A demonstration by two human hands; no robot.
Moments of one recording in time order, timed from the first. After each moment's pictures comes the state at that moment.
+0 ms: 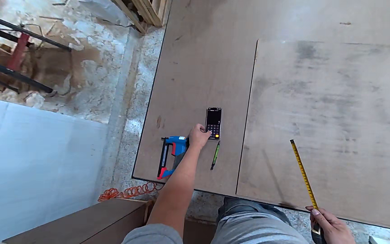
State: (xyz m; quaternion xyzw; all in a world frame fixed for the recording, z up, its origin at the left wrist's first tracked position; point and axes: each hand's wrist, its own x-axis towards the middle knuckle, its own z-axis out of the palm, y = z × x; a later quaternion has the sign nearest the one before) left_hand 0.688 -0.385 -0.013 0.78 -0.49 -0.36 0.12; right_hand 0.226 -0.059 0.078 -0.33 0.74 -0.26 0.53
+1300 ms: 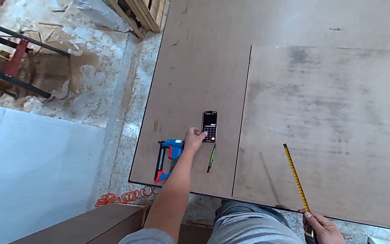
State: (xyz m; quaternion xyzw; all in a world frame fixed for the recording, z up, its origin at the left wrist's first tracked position) left_hand 0.694 -0.377 -0.010 0.76 -0.46 -0.42 0.19; right_hand 0.224 -0.049 0.070 -0.30 0.73 -0.27 0.55
